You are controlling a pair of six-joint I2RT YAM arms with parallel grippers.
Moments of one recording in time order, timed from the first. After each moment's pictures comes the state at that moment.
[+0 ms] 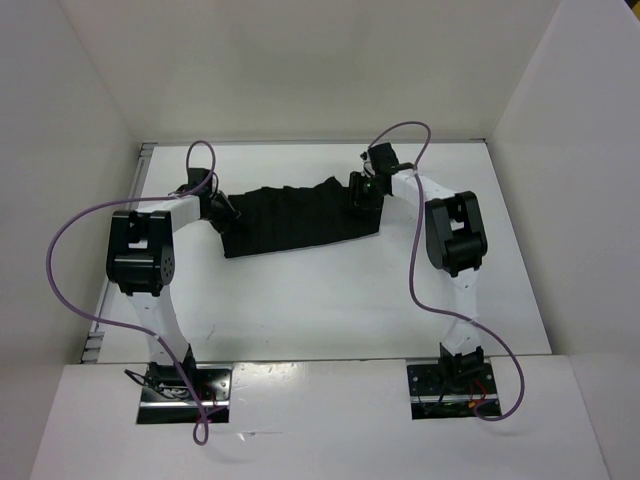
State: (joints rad) left arm 0.00 1.97 1.25 -0.31 0.29 -0.72; right arm 0.27 2.22 1.69 -0.48 -0.31 0.35
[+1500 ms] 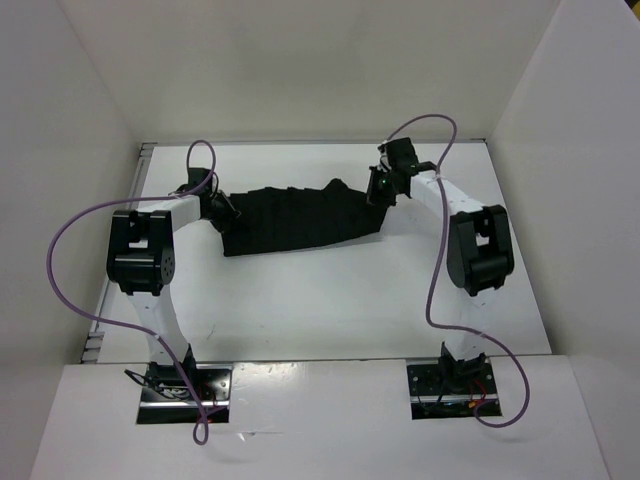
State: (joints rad) left arm 0.00 1.98 1.25 -0.30 0.30 -0.71; right arm 0.24 2.02 1.53 -0.49 -0.28 0.38
